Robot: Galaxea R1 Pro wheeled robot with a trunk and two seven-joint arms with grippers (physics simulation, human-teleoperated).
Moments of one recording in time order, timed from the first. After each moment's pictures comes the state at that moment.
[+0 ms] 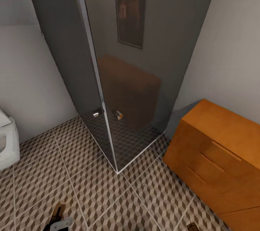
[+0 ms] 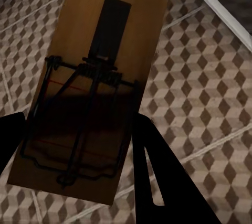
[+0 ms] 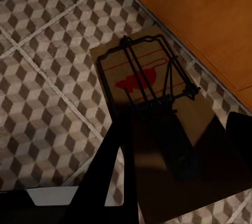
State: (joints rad) left arm -0.40 0.05 -0.95 0.08 1.07 -0.74 0.18; right arm 0.01 -0.05 -0.09 -0.61 0.03 -0.40 -0.04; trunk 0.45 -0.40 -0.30
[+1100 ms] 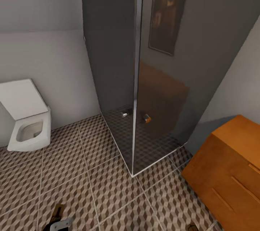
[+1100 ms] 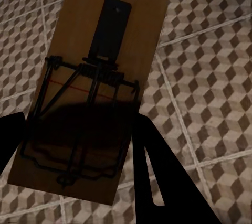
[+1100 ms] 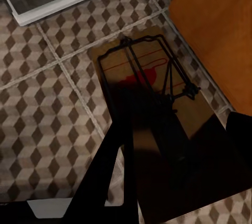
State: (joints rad) left arm -0.40 0.05 -0.95 0.08 1.07 -0.74 0.18; right arm 0.01 -0.05 -0.09 -0.61 0.03 -0.40 -0.04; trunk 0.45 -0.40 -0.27
